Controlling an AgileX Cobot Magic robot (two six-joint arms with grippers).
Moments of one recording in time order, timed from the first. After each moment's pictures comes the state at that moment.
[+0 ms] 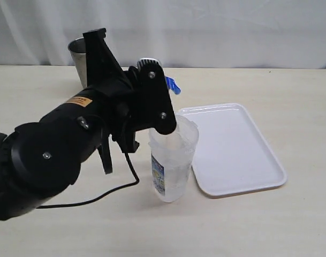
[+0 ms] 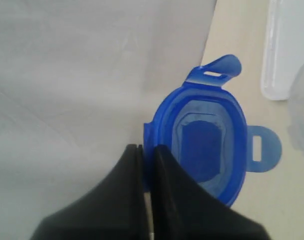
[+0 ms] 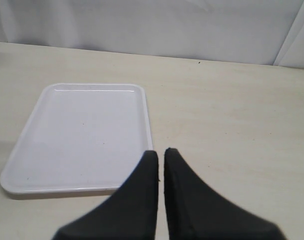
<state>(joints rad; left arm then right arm) -1.04 1.53 -0.79 -1.17 -0.74 2.07 0.04 0.00 0.00 -0.03 0.36 -0.06</state>
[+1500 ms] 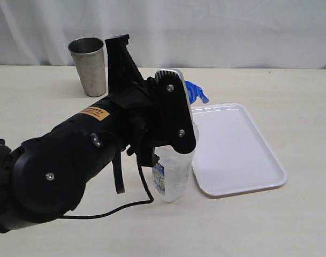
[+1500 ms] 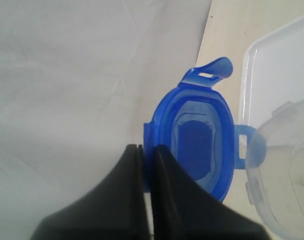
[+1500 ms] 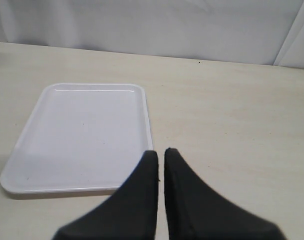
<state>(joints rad) -1.10 1.53 -0.79 -1.07 -0.67 1.97 0.04 0.00 0.00 -0.03 0.36 -0.06</state>
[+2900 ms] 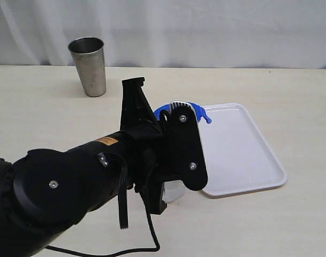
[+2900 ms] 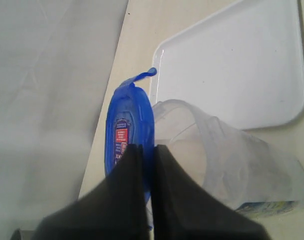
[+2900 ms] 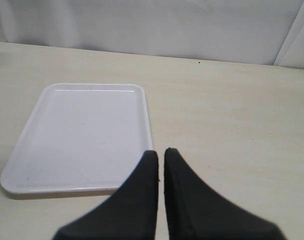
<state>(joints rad) -1.17 1.53 -0.79 -1.38 -0.51 2.11 0.04 0.00 0.00 -0.03 0.36 -0.06</state>
